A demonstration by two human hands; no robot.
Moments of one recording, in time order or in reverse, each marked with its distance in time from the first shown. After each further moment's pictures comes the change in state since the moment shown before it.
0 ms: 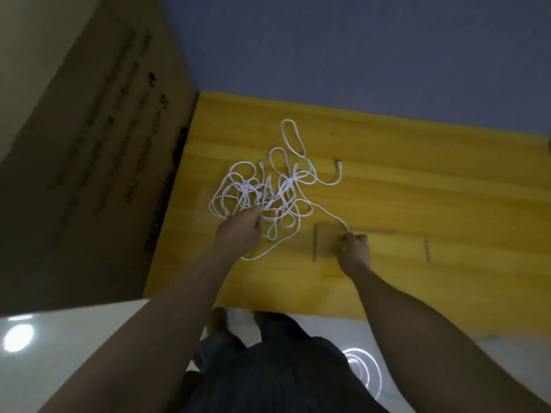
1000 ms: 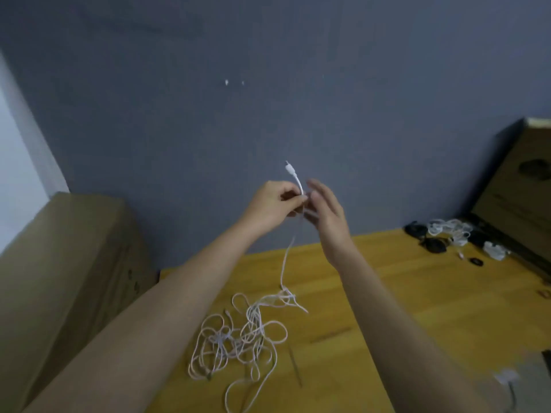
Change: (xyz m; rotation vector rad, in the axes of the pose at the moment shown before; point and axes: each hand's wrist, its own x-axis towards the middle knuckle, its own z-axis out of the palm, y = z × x) left_hand -0.027 0.219 -0.252 -0.619 0.108 0.793; right_hand -0.145 -0.196 -0.283 1.265 0.490 -0.650
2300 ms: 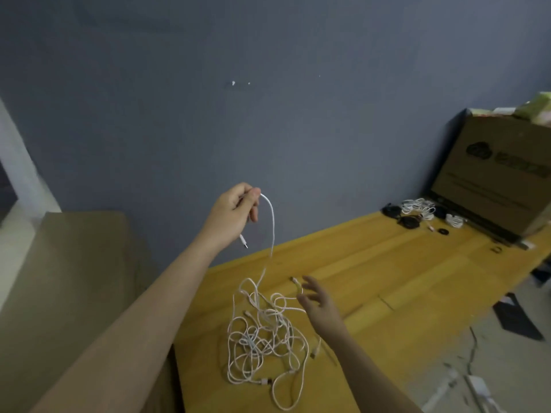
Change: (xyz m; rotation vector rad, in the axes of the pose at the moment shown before) left_hand -0.044 -0.056 -0.140 -0.053 0.039 0.063; right_hand -0.122 0.144 0.069 -0.467 0.172 0.322
